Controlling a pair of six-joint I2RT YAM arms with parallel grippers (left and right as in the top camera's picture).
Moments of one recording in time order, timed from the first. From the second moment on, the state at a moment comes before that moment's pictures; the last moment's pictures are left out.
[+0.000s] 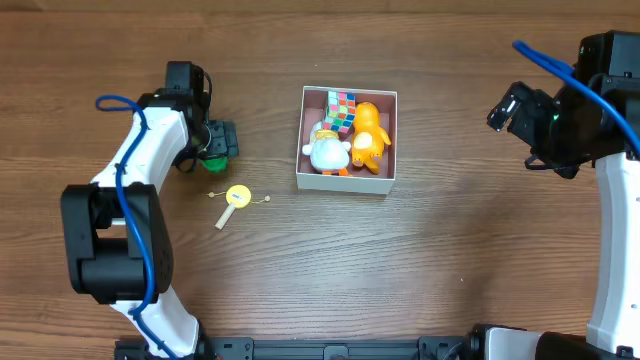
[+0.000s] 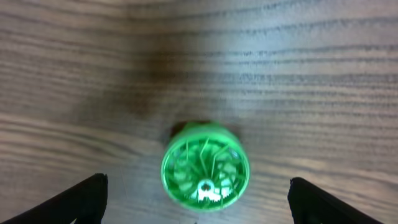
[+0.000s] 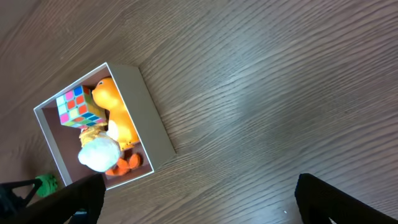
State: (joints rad) left arm 0.00 1.91 1.33 -0.77 -0.03 -0.20; right arm -0.10 1.49 1.74 -1.41 -0.12 0.46
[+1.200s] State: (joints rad) left arm -0.01 2.05 1.81 -1.27 0.15 -0.18; right arm -0.10 1.49 1.74 -1.41 -0.12 0.46
